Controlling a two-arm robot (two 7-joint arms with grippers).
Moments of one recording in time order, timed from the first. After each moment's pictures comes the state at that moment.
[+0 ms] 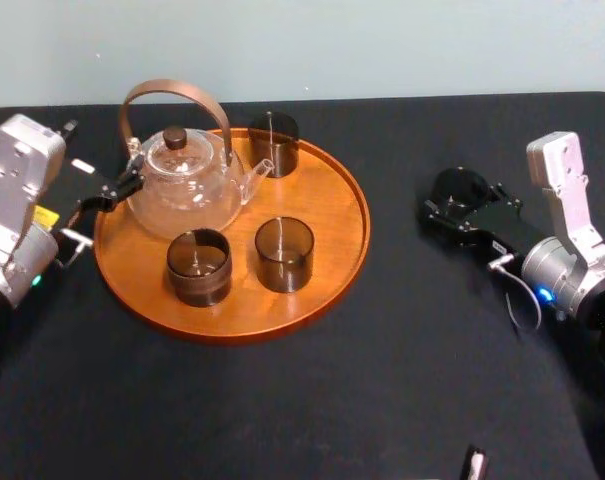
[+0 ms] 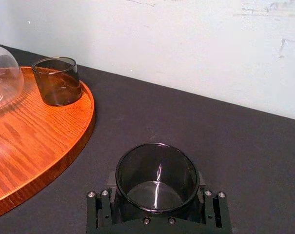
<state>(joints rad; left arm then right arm) -0.20 0.60 0.45 -1.41 -0.25 -0.12 0.03 0.21 0.33 -0.22 -1.20 0.22 0.00 0.35</state>
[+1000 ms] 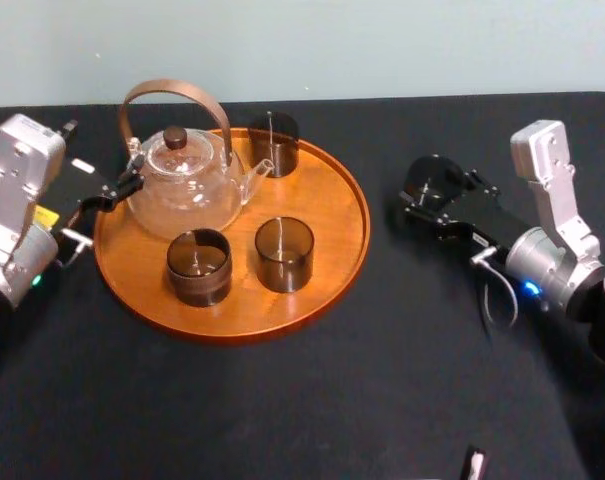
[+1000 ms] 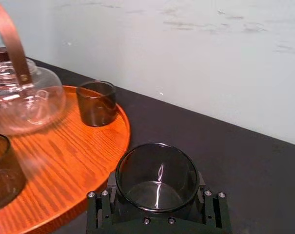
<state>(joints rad) -0.20 0.60 0.45 -1.41 -0.25 -0.12 0.03 0.20 0.35 -0.26 -1.29 0.24 0.00 0.39</state>
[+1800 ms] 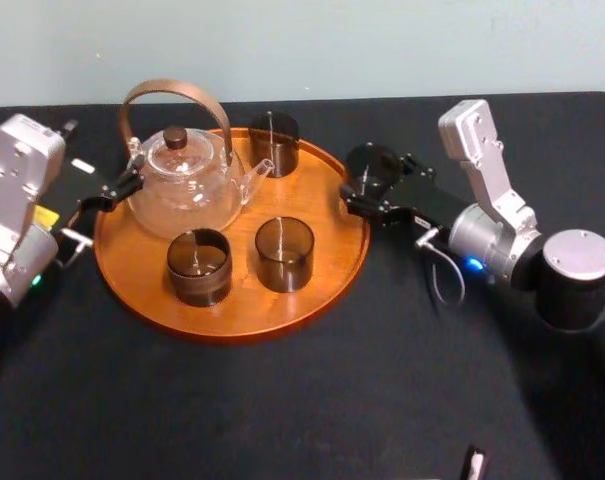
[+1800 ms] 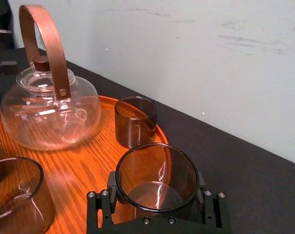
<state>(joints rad) -0.20 0.60 0.45 -1.41 -0.25 -0.12 0.03 0.35 0.28 -0.38 -1.15 0.20 -0.03 0.45</state>
